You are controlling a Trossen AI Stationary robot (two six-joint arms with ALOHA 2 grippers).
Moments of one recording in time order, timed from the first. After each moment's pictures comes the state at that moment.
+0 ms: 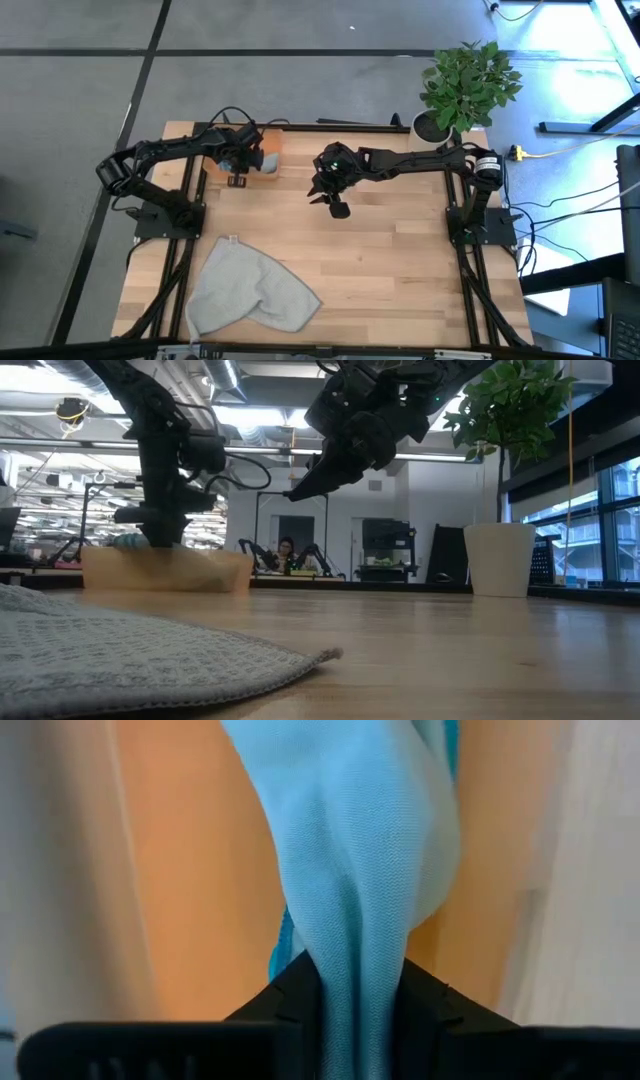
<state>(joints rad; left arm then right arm) 0.72 1.39 0.78 -0.70 -0.17 0.76 -0.20 1.85 1.31 -0.20 -0.39 -0.40</state>
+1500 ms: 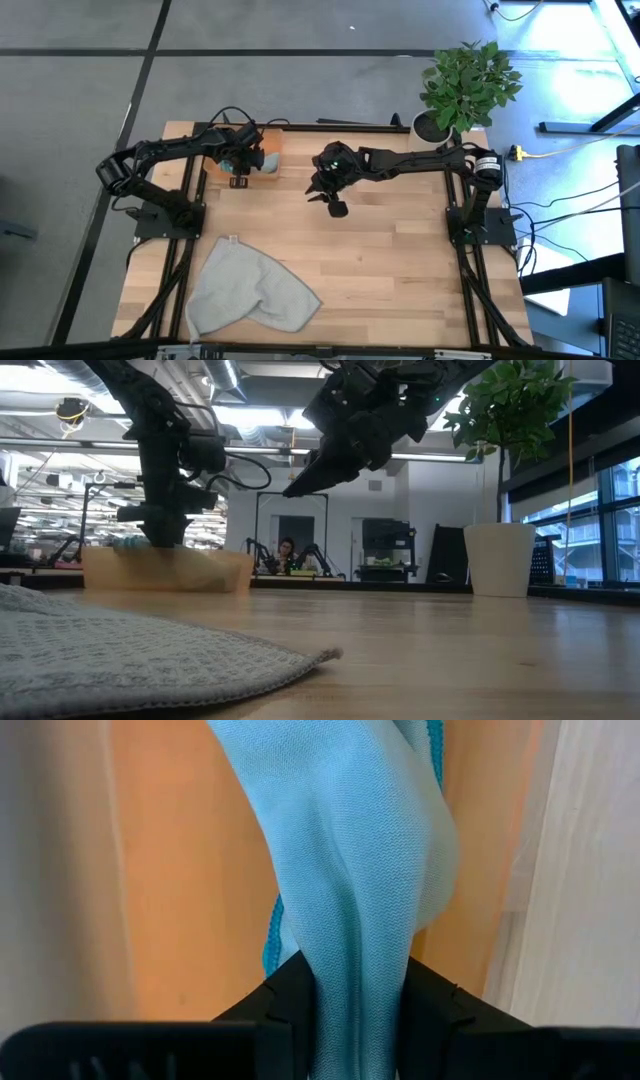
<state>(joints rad) 0.72 1.39 0.78 -0.70 -0.13 0.71 -0.21 1.85 1.31 -0.16 -0.38 -0.43</state>
